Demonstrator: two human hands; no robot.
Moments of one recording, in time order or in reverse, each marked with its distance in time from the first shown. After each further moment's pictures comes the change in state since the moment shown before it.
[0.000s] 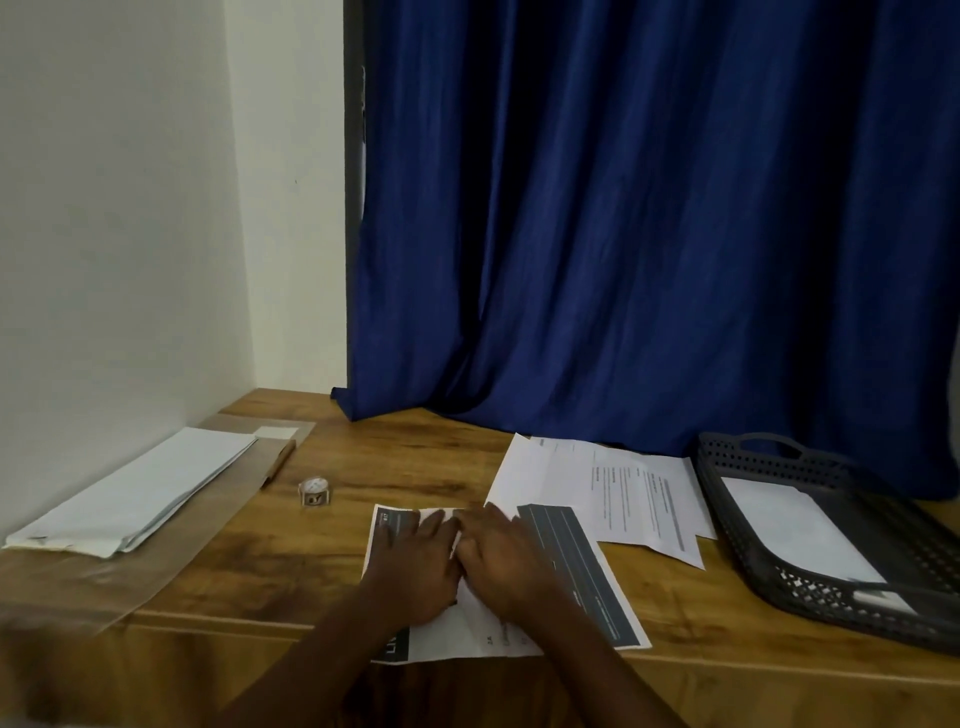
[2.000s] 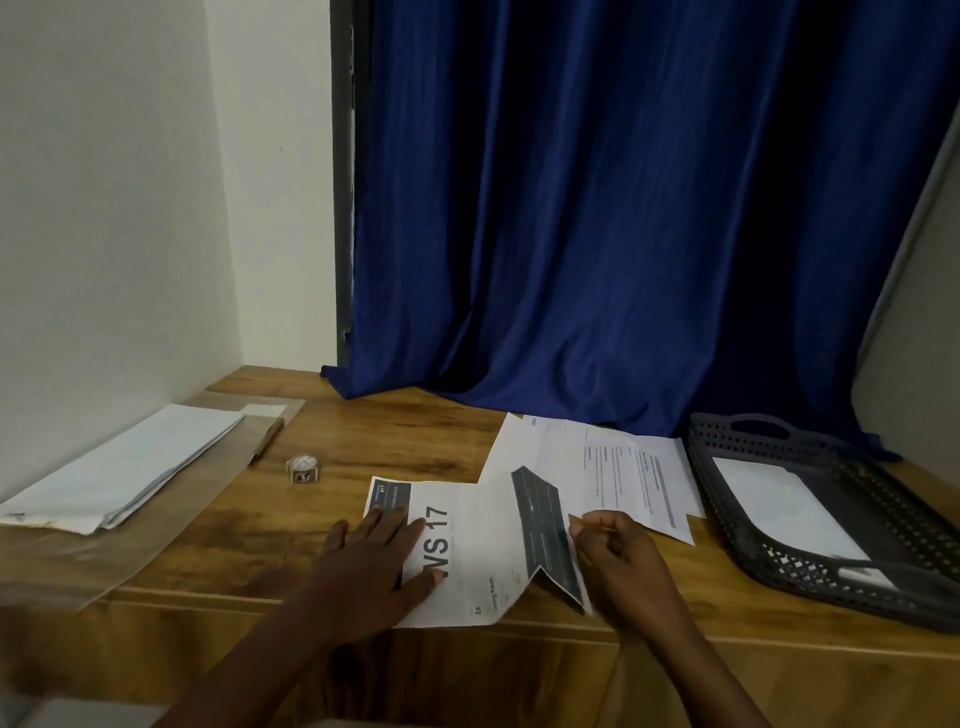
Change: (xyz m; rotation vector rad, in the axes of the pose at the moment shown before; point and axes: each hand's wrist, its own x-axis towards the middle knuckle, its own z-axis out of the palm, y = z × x) left_hand -0.039 -0.029 -0.003 0.057 -0.111 0.016; right_hand -0.080 0.076 -0.048 0.587 0.307 0.437
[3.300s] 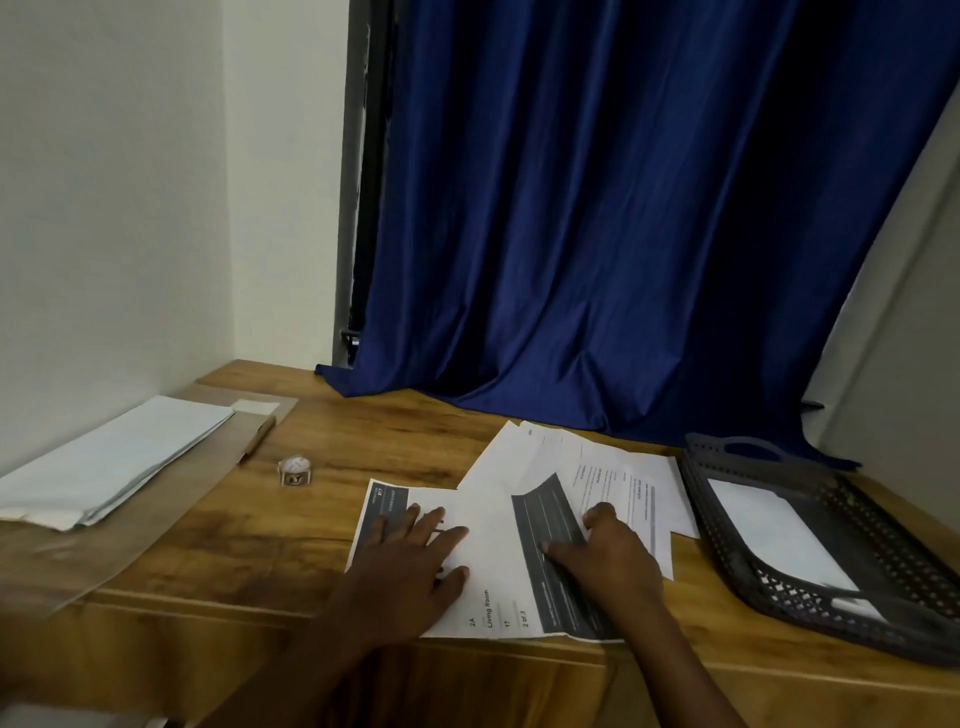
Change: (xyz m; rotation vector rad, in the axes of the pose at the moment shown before) left_hand 0.028 0.029 0.008 -0.048 0.148 0.112; right_hand 0.034 -0.023 0.011 -0.639 0.027 0.068
